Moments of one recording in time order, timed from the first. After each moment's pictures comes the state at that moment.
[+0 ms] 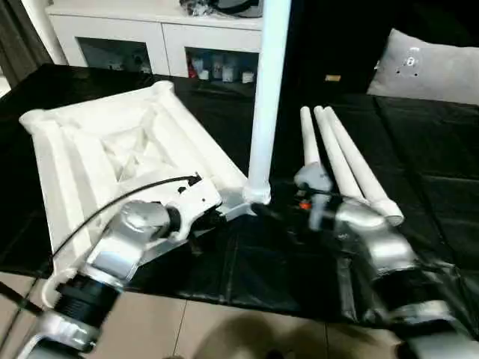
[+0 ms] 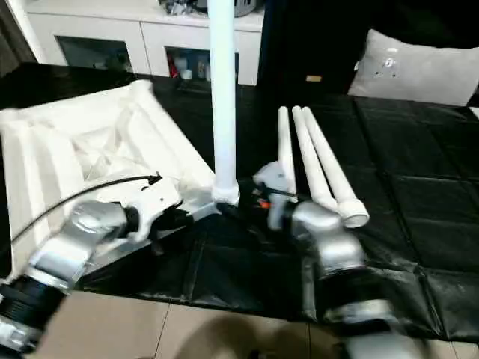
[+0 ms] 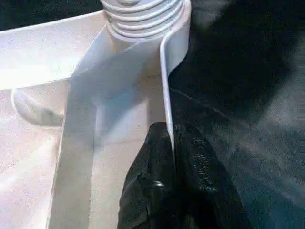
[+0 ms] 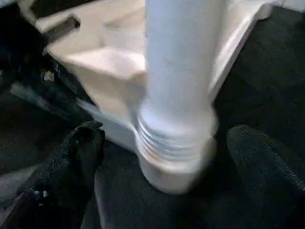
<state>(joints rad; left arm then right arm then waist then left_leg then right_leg) -0.42 0.47 -0.30 0.18 0.08 0.36 -0.94 -0.50 -0.32 0.10 0.55 0.16 0.08 1.04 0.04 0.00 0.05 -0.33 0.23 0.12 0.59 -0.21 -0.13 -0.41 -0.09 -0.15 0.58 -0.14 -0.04</state>
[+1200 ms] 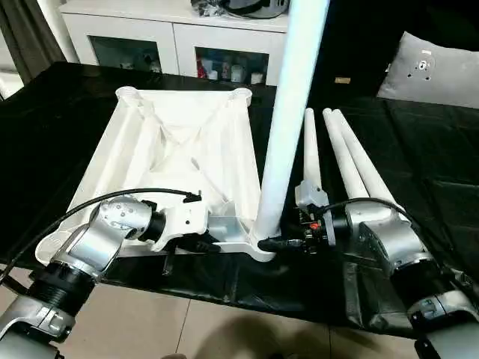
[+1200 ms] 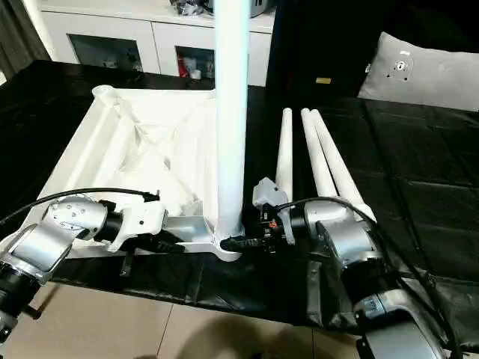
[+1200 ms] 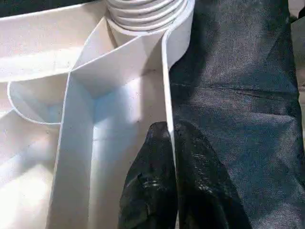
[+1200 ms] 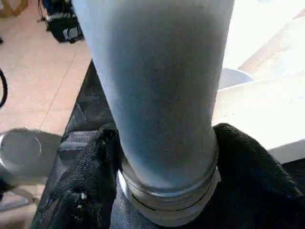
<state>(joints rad) -0.44 0.58 -0.37 0.28 0.03 0.07 -1.27 -0.51 -0.35 0.23 0.52 0.17 0.13 1.33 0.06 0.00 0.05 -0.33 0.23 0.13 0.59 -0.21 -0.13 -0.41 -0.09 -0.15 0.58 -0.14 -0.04</state>
